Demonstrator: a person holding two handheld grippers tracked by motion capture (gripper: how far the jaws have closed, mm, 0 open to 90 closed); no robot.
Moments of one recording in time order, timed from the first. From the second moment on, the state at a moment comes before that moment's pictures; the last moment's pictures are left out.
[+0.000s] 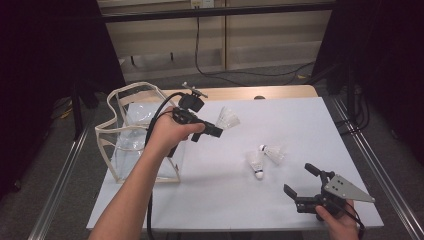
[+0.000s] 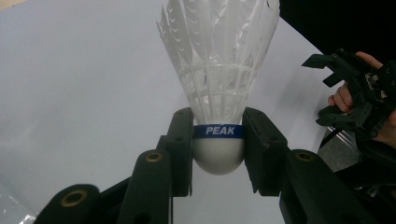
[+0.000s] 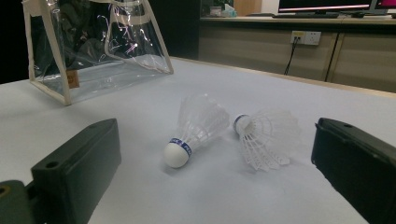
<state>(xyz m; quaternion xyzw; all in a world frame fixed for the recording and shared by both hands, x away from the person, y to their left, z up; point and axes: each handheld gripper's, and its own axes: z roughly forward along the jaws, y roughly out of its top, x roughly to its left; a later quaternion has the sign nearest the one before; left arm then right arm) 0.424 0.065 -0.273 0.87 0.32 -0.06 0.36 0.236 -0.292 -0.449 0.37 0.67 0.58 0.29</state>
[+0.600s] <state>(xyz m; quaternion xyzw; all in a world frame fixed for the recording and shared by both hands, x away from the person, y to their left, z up) 0.427 0.071 -0.263 0.87 0.32 -0.06 0.36 0.236 -0.292 -0.449 0.37 0.67 0.58 0.29</state>
